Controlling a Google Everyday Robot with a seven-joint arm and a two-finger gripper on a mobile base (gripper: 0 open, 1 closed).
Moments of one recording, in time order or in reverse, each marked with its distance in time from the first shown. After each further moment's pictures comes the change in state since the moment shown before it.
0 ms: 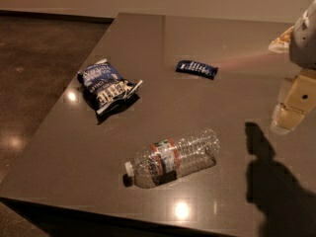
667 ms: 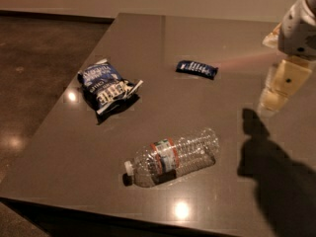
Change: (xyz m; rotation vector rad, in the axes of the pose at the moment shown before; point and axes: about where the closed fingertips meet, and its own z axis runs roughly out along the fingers) arm -0.007 -0.038 0.020 -0.023 -0.026 0.064
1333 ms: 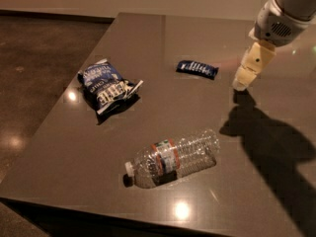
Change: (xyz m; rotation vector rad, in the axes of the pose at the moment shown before) arm -0.017 -0.075 0.042 0.003 -0.051 0.118
